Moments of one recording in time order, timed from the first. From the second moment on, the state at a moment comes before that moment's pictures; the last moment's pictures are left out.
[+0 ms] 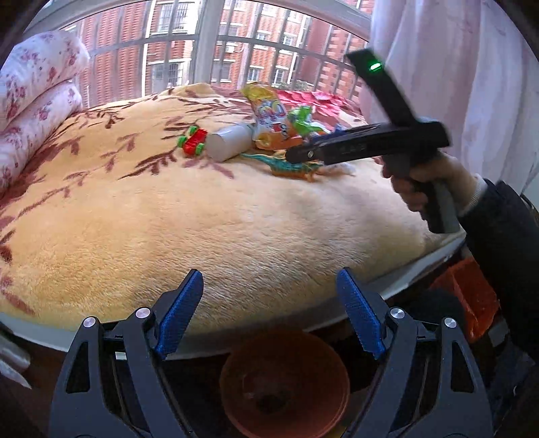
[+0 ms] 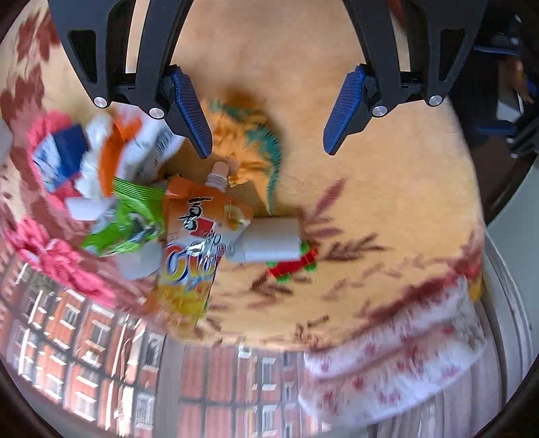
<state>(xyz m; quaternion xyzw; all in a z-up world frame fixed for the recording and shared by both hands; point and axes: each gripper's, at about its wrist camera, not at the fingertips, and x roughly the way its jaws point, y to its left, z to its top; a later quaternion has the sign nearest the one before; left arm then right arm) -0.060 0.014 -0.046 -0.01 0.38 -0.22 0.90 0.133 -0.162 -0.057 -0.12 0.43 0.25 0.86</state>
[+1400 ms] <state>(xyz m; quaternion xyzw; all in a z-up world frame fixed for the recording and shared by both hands) 0.195 -0.096 -0.079 0.28 0.40 -0.22 0.84 0.020 -0.282 -0.052 0.11 0.38 0.17 0.90</state>
